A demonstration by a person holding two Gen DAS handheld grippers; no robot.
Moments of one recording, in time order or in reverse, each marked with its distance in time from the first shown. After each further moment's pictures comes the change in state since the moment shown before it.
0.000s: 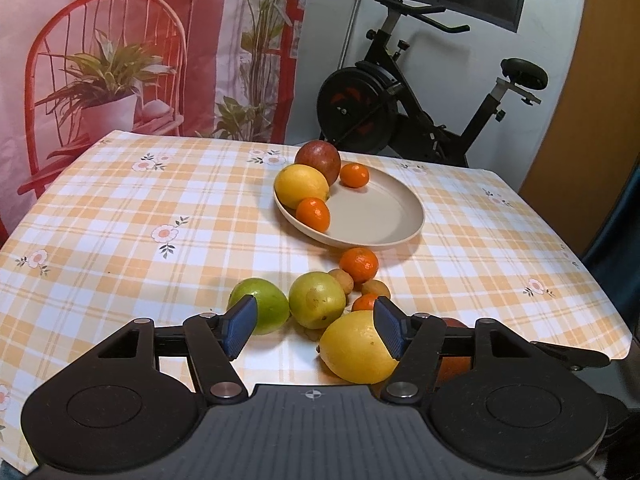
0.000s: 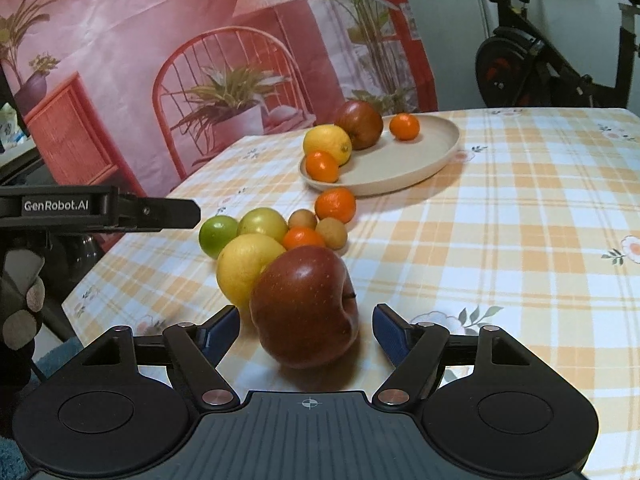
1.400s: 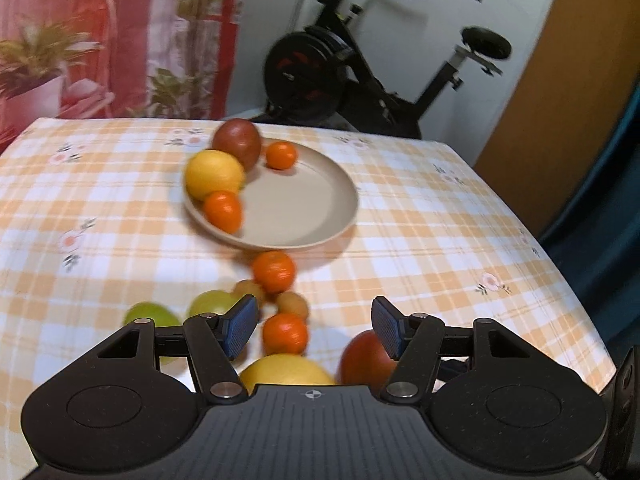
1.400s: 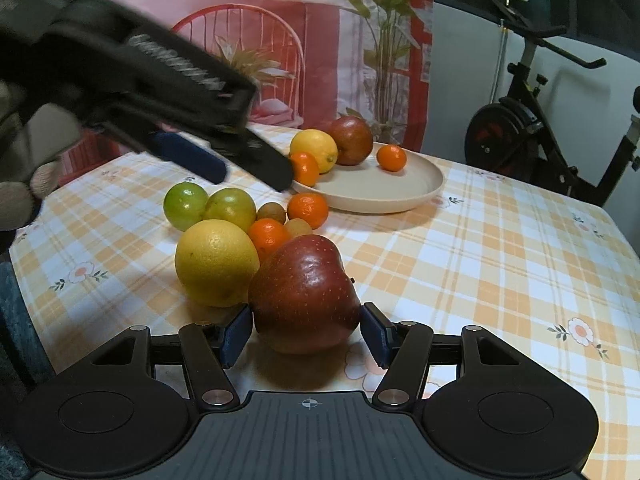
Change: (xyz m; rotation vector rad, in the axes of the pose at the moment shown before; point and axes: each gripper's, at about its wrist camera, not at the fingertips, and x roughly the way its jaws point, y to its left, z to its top) left arm 0.047 -0.043 0.028 0.043 0.126 -0.161; right arm 0.004 0.017 -0.007 -0.294 -0.020 -0.196
